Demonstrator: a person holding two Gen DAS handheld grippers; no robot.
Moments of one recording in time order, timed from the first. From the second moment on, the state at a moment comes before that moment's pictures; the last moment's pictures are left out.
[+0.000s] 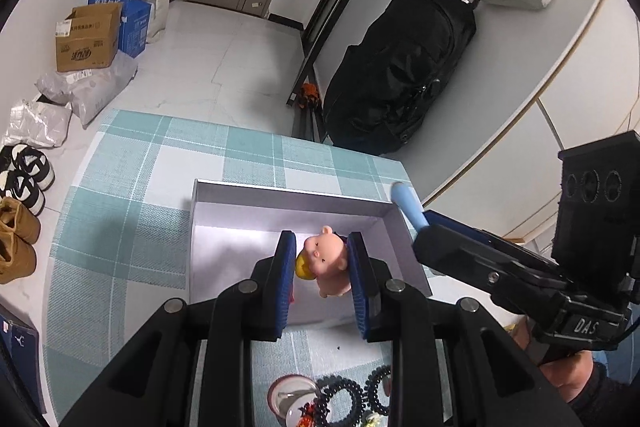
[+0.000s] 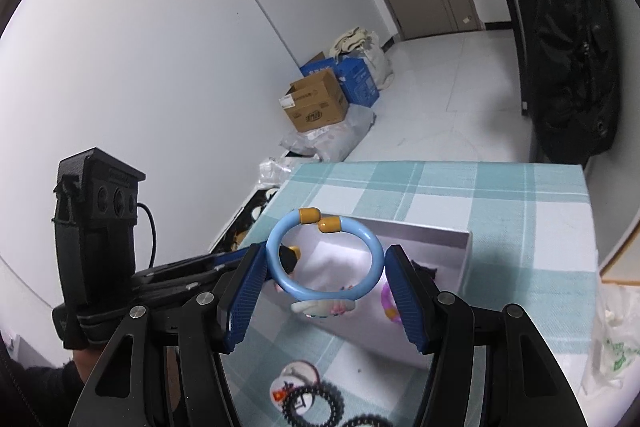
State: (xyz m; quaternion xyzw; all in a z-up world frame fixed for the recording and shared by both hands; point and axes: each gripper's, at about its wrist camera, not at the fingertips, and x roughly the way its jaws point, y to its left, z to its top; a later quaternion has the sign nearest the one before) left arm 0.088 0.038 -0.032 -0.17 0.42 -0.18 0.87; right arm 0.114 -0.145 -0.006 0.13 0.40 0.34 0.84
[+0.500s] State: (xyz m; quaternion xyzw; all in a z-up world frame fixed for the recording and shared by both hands) left arm 0.110 0.051 -0.050 -0.19 0.44 -0.18 0.86; right arm 0.147 -0.147 -0.036 0.16 0.43 0.35 0.82
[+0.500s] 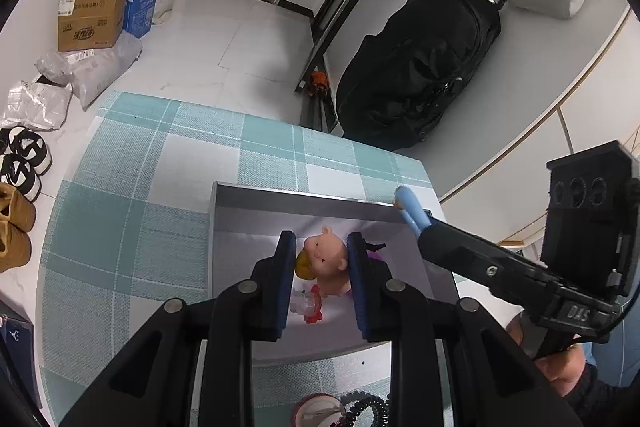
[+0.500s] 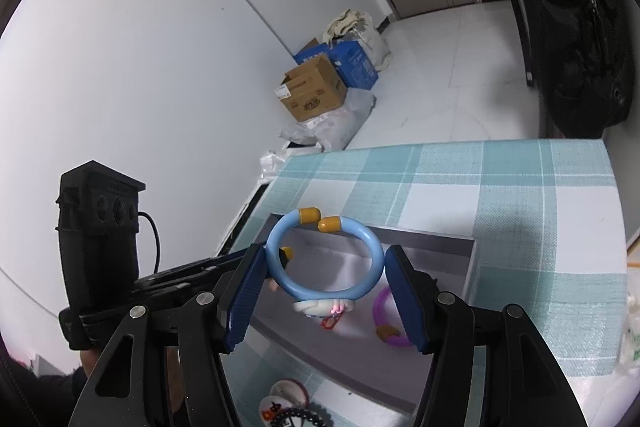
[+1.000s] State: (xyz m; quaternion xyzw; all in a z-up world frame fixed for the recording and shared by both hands) left arm 0.120 0.050 -0.059 -0.20 0.45 -0.19 0.85; right arm 0.152 -0.138 -0.050 0.16 0.45 0.35 0.81
